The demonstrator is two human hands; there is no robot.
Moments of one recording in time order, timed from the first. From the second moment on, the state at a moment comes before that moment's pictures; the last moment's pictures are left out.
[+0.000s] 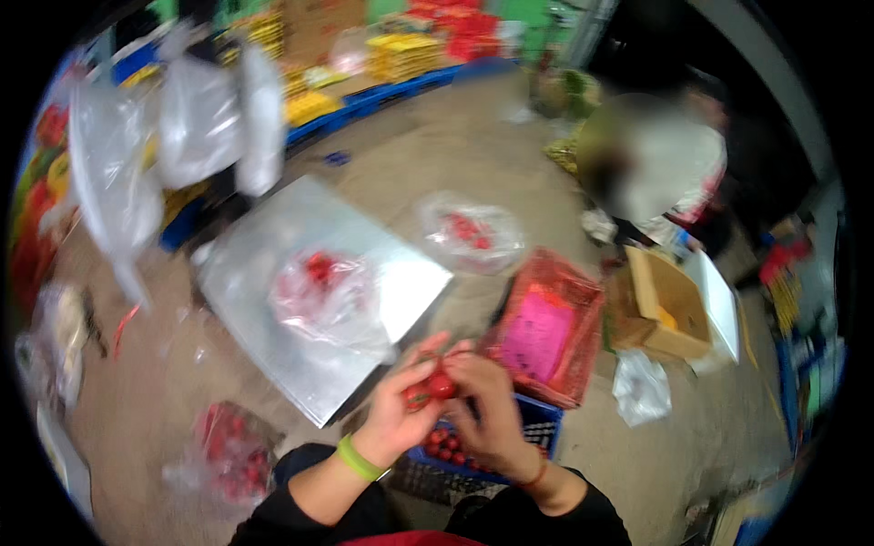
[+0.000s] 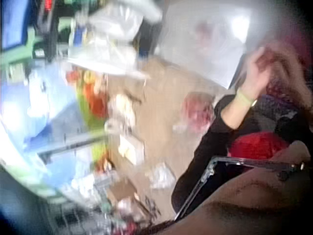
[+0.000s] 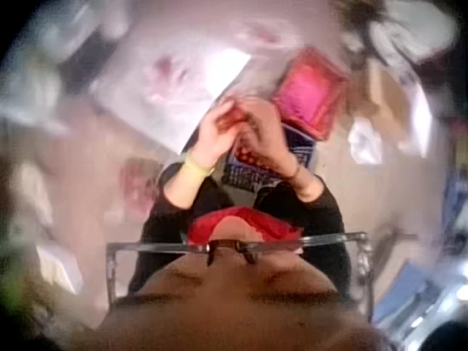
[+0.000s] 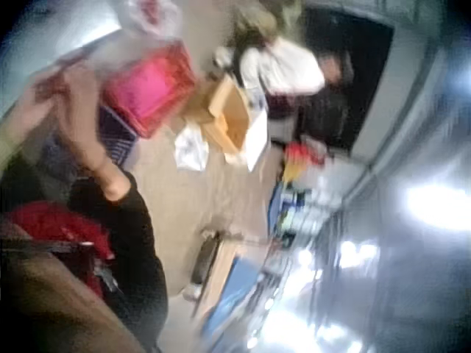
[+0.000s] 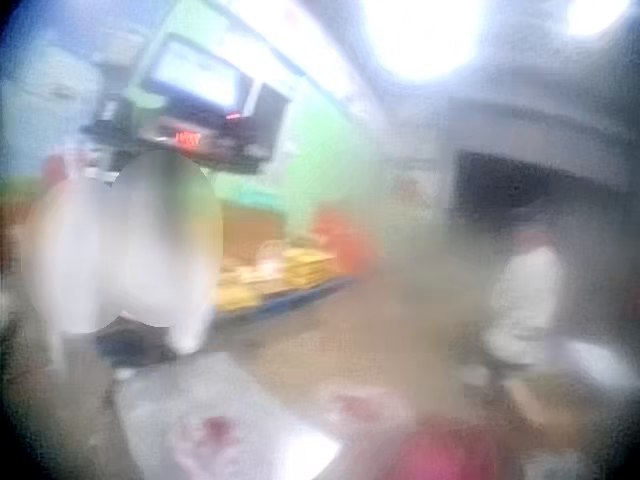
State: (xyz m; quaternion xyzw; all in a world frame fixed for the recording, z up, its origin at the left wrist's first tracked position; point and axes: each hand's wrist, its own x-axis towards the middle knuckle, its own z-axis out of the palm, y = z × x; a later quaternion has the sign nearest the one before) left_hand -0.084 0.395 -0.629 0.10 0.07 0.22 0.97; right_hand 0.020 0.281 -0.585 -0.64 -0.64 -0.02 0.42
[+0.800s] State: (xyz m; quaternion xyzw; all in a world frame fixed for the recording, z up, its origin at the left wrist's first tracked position) left_hand -0.131 0.584 -0.663 -0.01 0.17 0.39 0.90; right_hand -0.005 0.458 -0.593 -0.61 -0.39 0.25 0.64
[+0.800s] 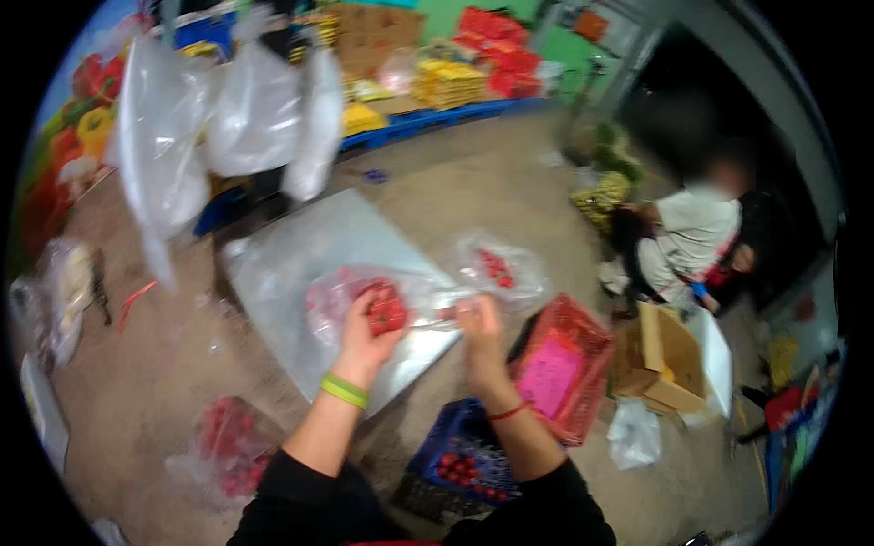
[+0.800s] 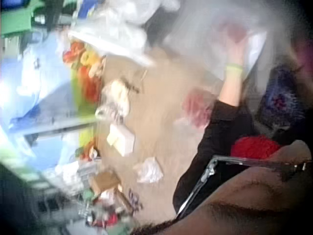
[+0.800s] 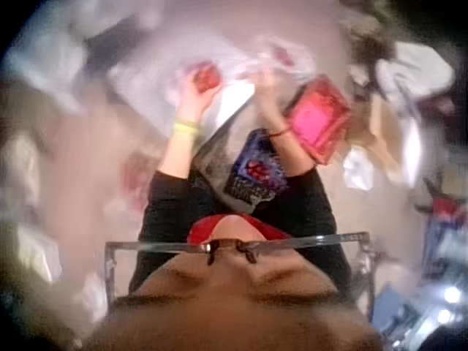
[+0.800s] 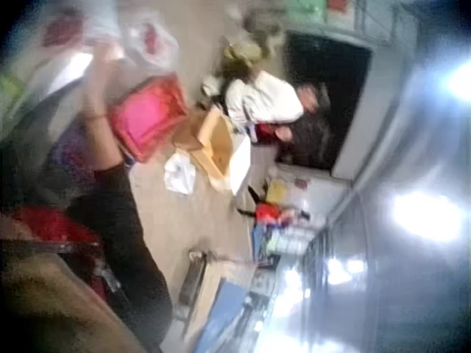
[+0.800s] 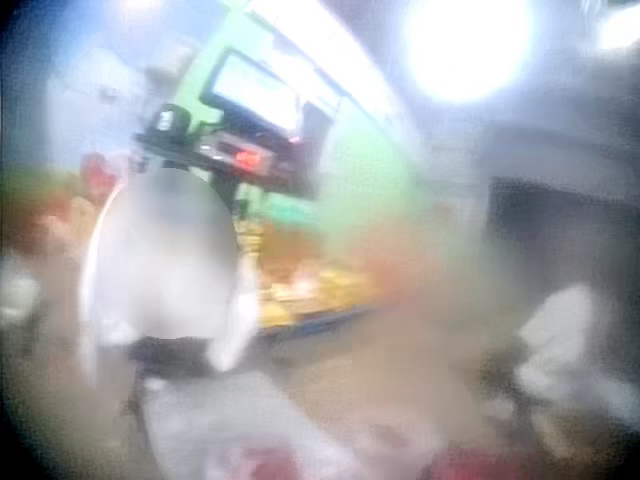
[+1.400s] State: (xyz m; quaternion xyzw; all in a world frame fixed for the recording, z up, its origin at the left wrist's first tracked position) left_hand -0.087 0.606 -0.715 0.21 0.21 0.42 0.86; right_hand 0.036 0.415 -0.580 -0.60 -0.59 0.08 0.53
